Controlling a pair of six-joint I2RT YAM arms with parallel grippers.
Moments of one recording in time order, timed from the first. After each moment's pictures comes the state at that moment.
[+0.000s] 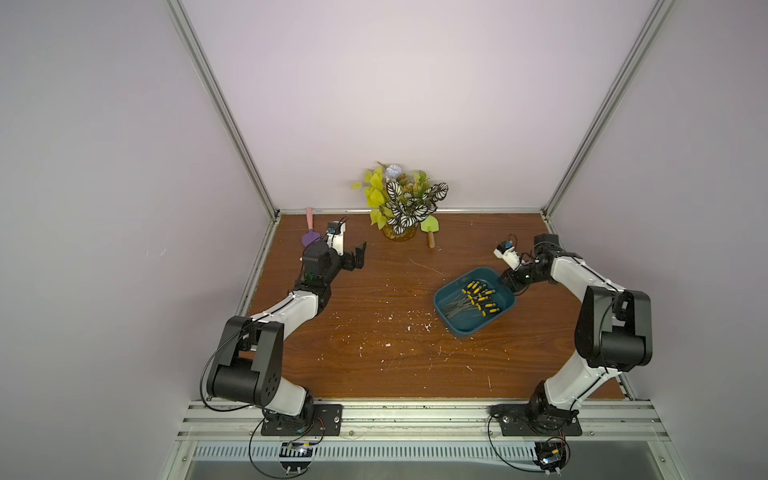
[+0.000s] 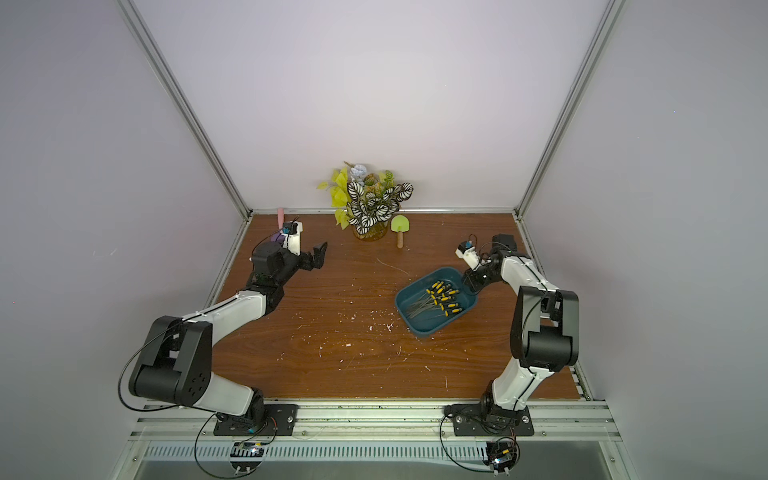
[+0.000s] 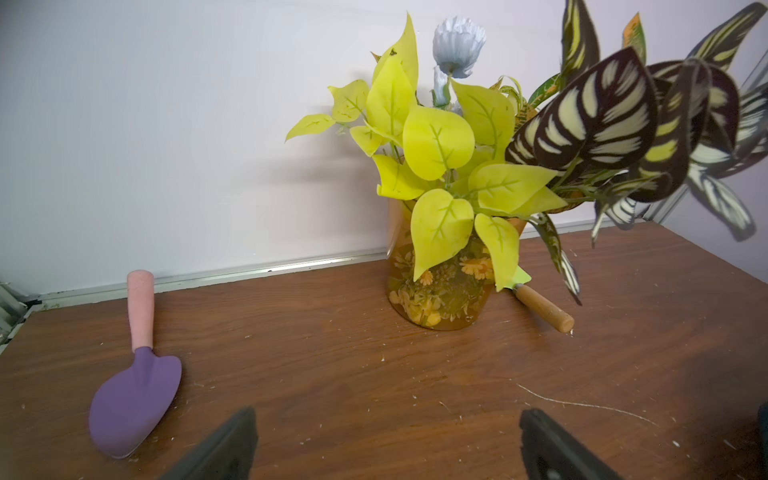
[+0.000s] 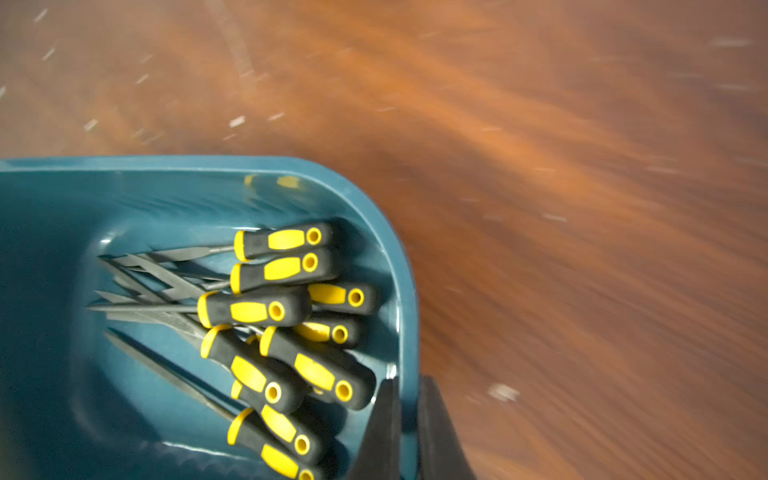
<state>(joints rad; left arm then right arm) -0.16 1.49 0.75 0.53 0.18 -0.02 -0.05 1.72 1.13 -0.62 -0.46 -0.61</state>
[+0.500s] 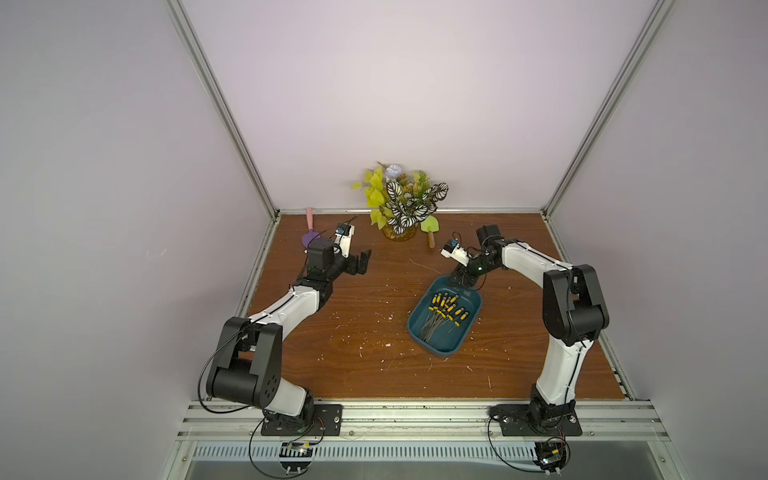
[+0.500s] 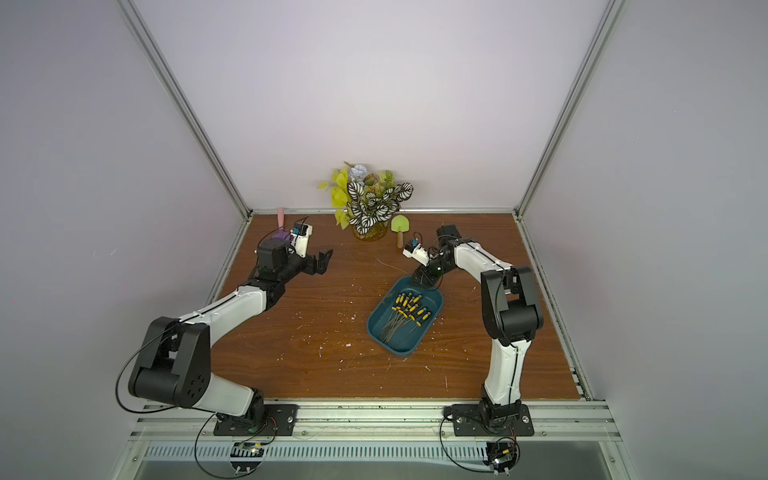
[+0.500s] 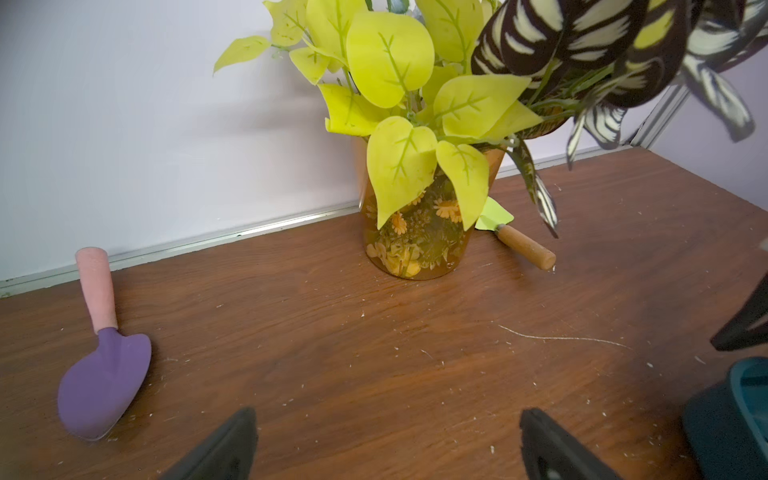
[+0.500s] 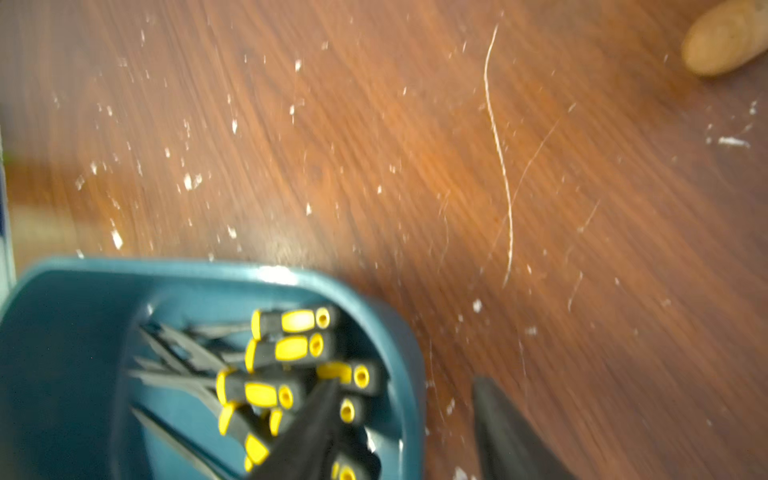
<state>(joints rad) -0.18 1.49 0.83 0.28 0.22 0.06 0.24 1.94 1.40 -0.65 -0.58 -0.57</state>
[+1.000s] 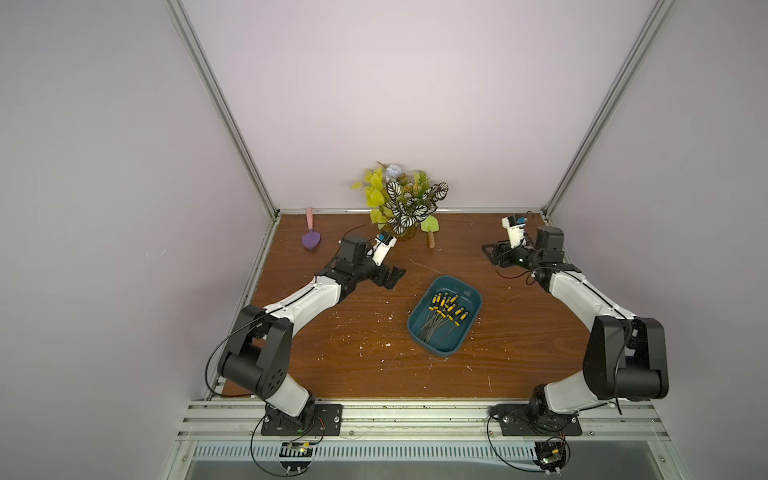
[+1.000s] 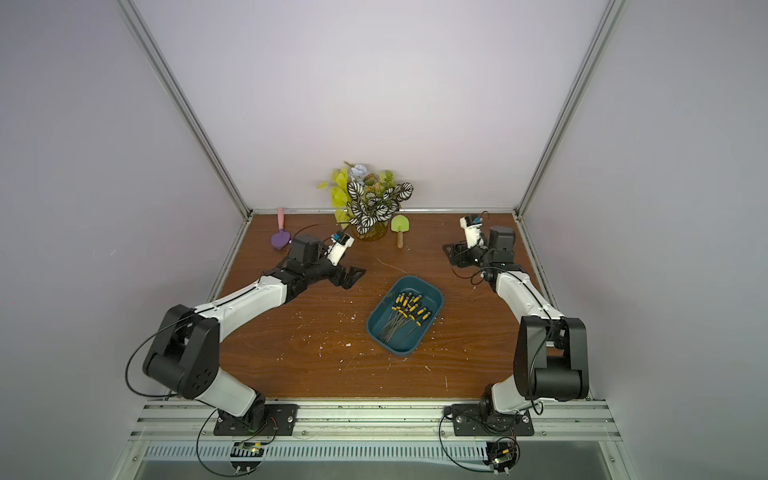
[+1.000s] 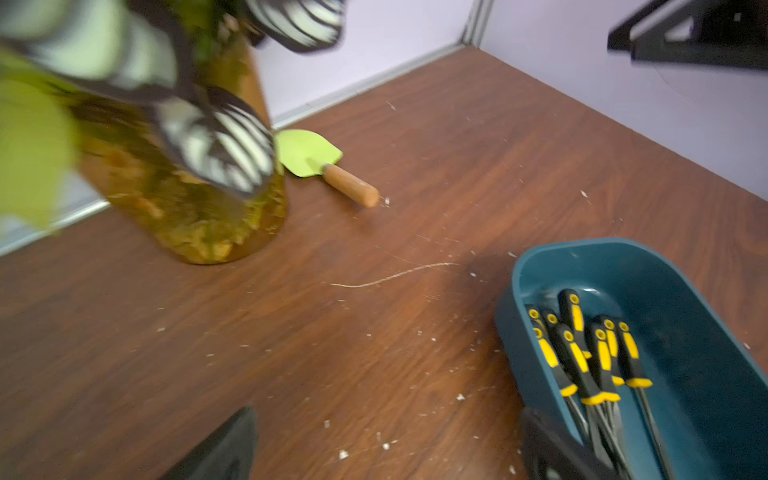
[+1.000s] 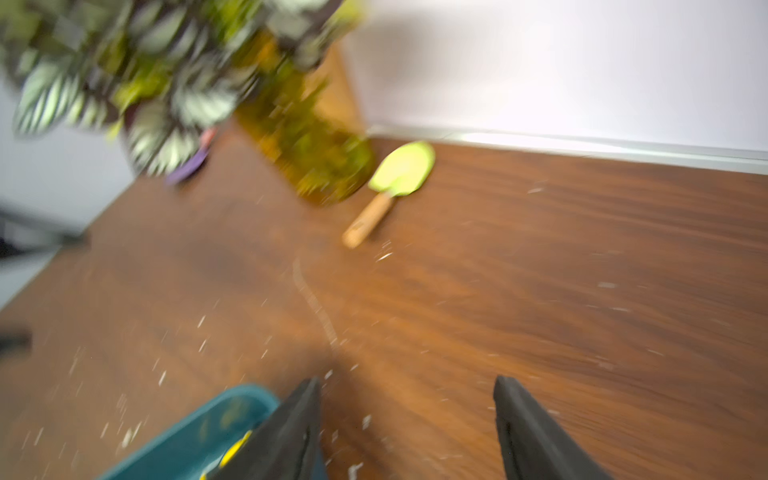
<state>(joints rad) -0.42 1.61 0.99 0.01 0.38 0.15 -0.04 1.49 0.98 0.03 -0.49 0.04</state>
